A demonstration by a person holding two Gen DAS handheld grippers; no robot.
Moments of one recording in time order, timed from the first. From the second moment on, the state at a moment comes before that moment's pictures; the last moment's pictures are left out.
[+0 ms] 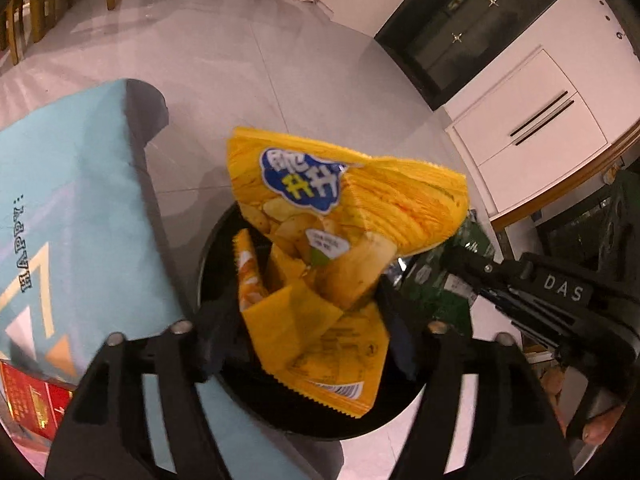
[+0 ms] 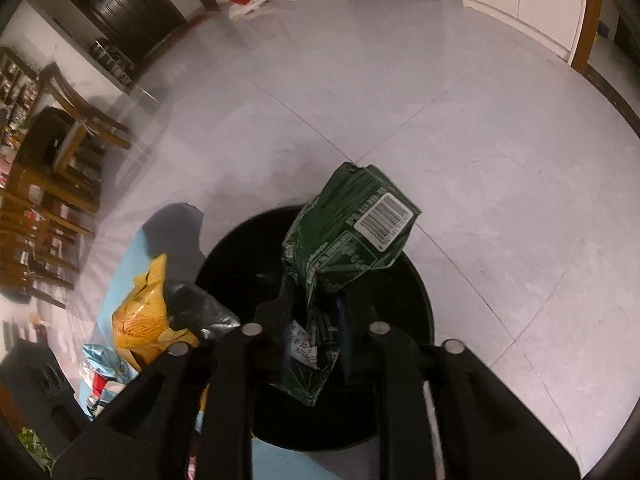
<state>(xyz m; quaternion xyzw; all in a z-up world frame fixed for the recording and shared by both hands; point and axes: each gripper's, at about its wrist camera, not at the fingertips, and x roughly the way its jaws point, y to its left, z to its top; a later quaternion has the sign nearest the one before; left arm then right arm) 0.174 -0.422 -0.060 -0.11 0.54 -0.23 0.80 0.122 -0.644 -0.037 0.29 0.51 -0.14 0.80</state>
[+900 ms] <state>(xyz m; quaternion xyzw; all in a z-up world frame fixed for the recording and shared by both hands) 0.098 -0.162 0.029 -0.15 0.44 -0.01 0.89 0.140 -0.454 0.023 0.12 0.46 -0.01 0.88</state>
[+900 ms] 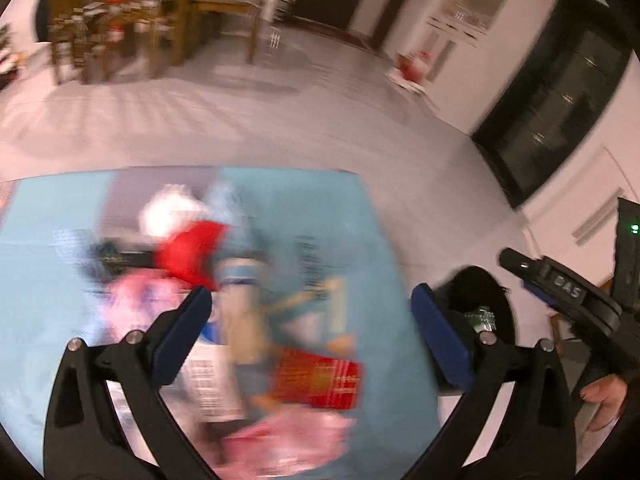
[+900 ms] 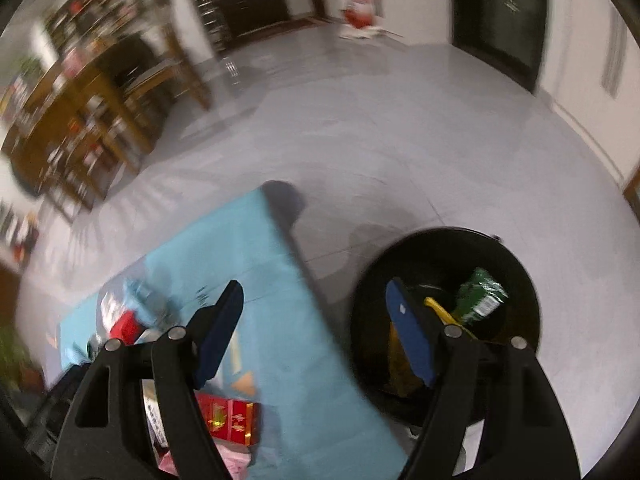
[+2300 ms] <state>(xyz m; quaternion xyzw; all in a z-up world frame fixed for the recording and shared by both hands) 0.026 -0.020 -0.118 -0.25 0.55 0.07 0.79 0.140 -0.214 -0.094 -0.09 0.56 0.15 0.81</state>
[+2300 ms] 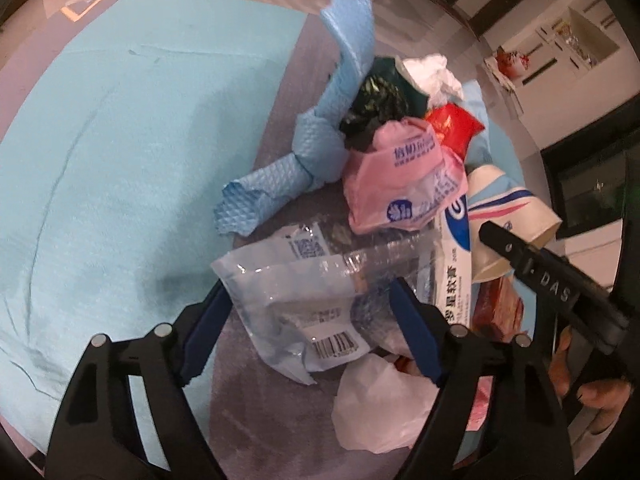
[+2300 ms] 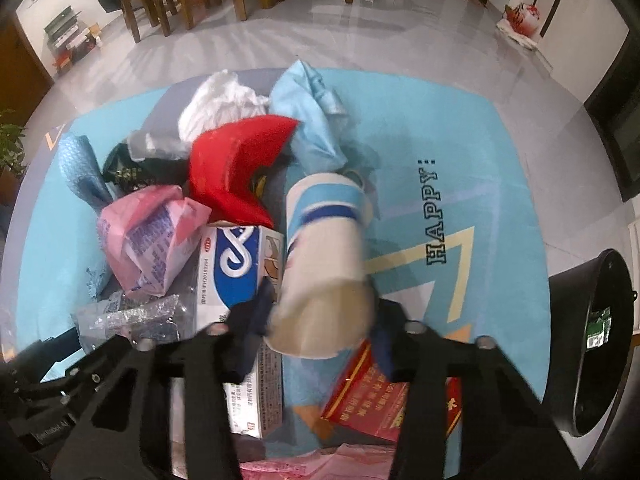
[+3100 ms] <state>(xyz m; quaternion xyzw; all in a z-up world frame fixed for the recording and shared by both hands) 0.001 -0.070 -0.073 -0.20 0.51 0.01 0.84 0.129 -0.248 -0.068 -0.05 0.55 0.16 0.82</state>
